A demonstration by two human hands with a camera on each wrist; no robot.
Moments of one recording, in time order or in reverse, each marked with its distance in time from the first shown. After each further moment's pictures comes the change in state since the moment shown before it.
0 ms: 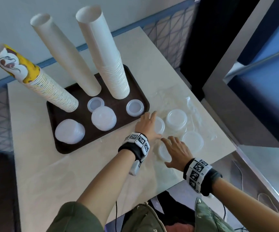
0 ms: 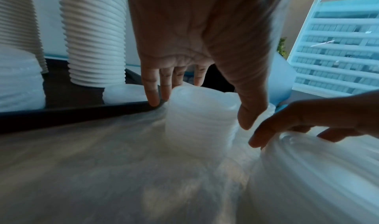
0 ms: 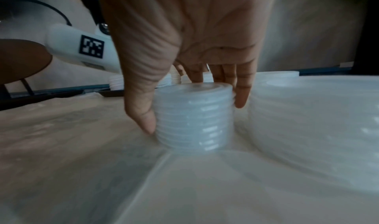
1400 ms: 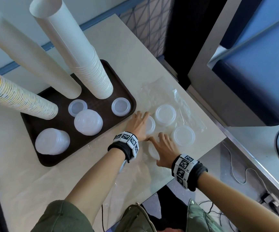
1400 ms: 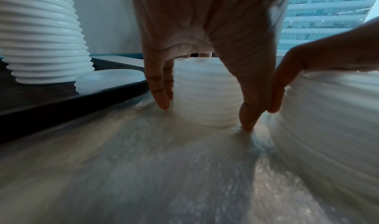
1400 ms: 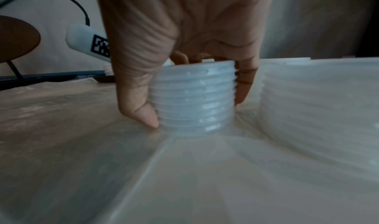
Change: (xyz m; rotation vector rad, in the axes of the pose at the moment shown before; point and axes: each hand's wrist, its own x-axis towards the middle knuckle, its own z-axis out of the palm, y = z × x) left_hand 0.022 -0.009 0.013 0.228 -0.078 0.156; right_hand 0.013 -0.014 0.006 0.055 -0.050 0.090
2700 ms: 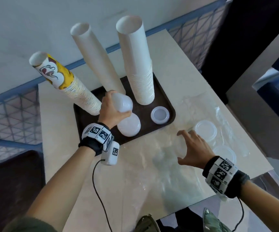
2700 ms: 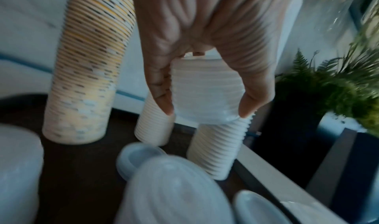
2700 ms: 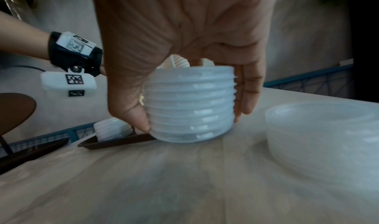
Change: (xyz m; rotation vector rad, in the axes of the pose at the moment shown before) left_hand -0.088 -0.158 -0.096 -0.615 0.658 -0.386; right_hand 0.014 -0.021 -0.061 0.246 0.129 -0.048
